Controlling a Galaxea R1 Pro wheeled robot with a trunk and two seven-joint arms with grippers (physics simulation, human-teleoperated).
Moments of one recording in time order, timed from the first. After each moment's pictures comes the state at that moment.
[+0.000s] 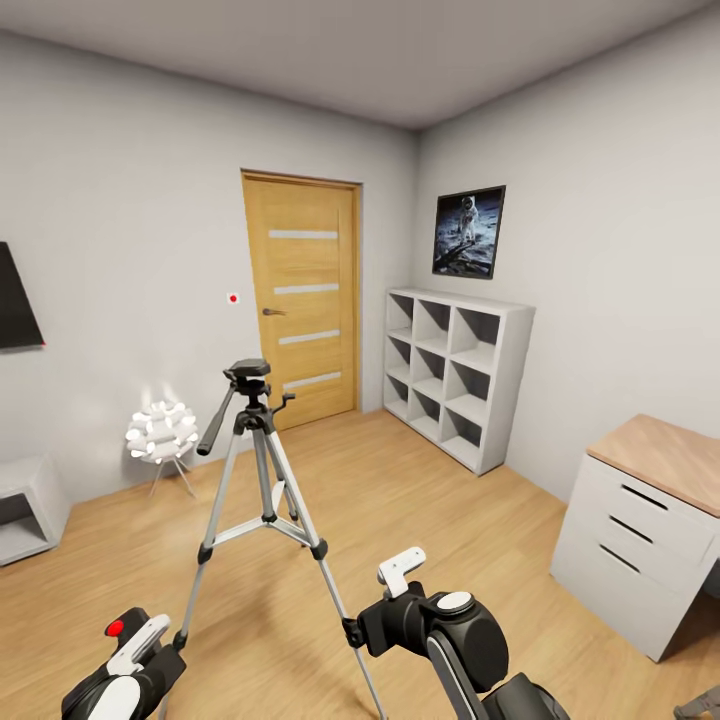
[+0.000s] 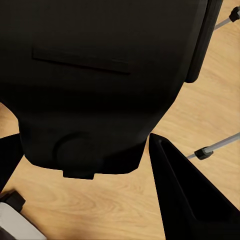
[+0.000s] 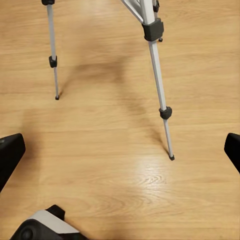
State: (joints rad) left arm -0.08 0.13 0.05 -1.22 1.02 0.38 0.65; right arm -0.20 0.08 0.44 -1.62 -0.04 1.04 0.12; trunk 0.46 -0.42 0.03
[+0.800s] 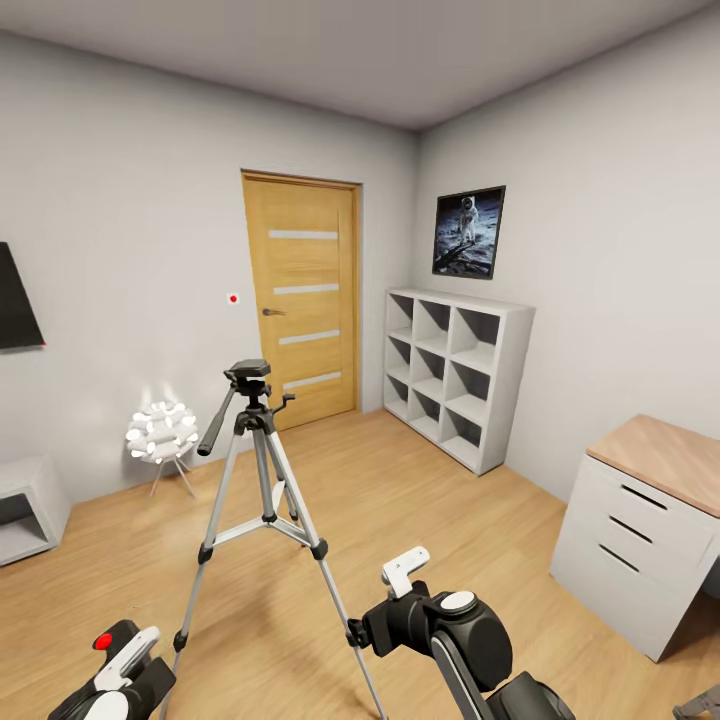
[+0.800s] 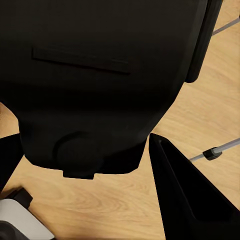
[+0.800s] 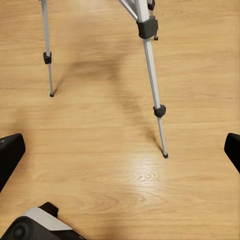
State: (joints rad) left arm -0.05 0.14 0.07 -1.22 1.02 0.39 0.63; right arm -0.20 0.06 0.45 -1.62 -0.03 1.04 0.12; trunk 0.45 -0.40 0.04
